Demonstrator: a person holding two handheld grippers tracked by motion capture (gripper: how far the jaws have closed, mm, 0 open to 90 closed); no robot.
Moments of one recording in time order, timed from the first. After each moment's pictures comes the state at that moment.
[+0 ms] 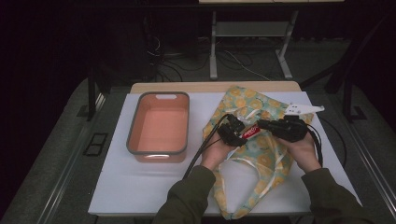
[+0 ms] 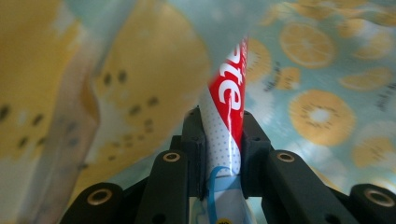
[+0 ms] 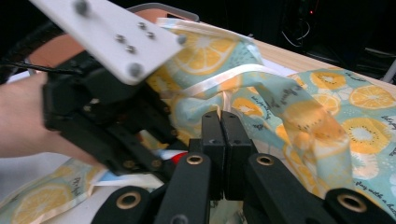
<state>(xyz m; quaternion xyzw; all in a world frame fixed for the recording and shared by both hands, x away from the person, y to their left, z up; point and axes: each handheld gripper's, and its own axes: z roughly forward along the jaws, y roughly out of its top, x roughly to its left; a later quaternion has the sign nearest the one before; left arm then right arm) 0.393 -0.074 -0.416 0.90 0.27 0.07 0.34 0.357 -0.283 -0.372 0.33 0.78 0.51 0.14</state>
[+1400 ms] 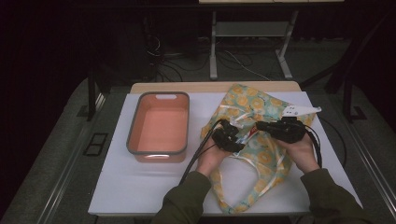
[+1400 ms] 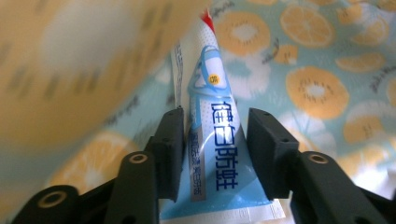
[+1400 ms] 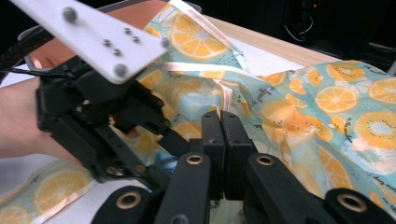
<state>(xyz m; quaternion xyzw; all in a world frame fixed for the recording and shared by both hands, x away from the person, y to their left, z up) 0.383 -0.060 -0.430 0.89 0.29 0.06 0.36 0.357 -0.279 -0.376 0.33 0.79 0.50 0.13</state>
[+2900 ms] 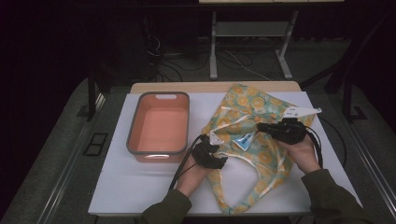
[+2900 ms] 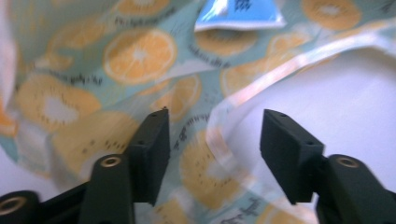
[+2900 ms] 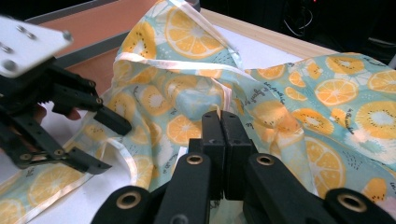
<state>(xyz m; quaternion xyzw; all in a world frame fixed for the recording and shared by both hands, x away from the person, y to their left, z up) 0.328 0.007 -0.441 0.88 0.32 0.11 0.35 0.356 -0.283 -0.380 0.33 0.79 0.50 0.13</state>
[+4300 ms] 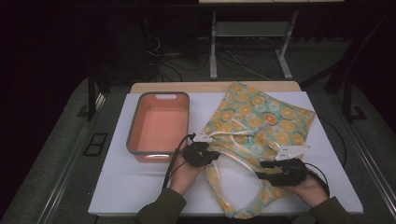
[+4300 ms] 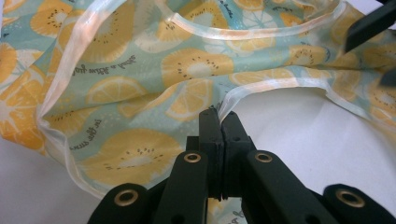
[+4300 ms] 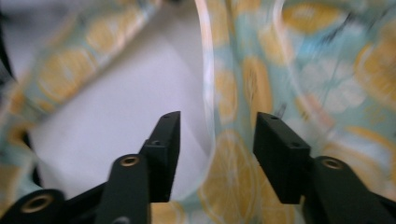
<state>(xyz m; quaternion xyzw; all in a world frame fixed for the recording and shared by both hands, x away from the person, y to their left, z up) 0.324 0.036 -0.429 0.85 0.33 0.04 0.42 0.267 -0.269 -0.423 0.30 0.87 0.39 0.07</state>
